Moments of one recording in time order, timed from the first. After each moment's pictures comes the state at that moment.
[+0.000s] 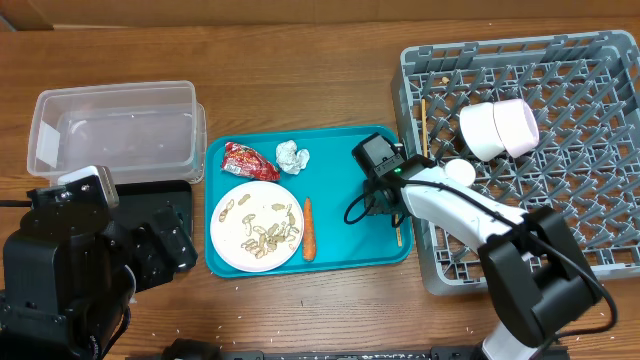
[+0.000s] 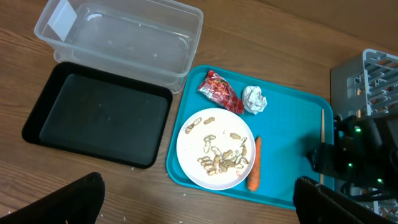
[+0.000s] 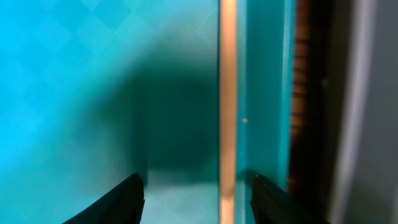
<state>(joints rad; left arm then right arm) -0.21 0.99 1.78 -1.62 -0.20 -0.50 0.56 1.84 1.09 -0.64 0.18 0.50</state>
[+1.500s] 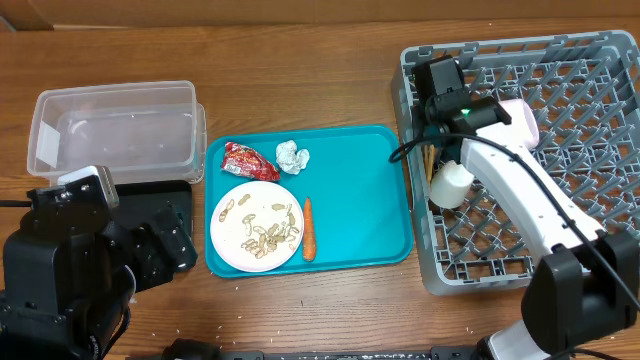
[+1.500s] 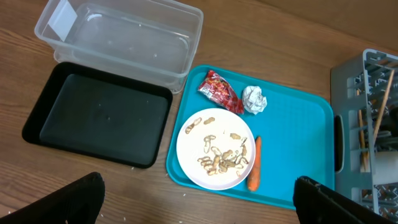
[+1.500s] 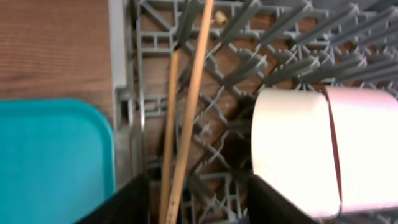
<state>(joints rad) -0.21 0.99 1.78 -1.62 -0.20 -0.50 0.32 1.73 1.41 -0.78 0.34 0.18</state>
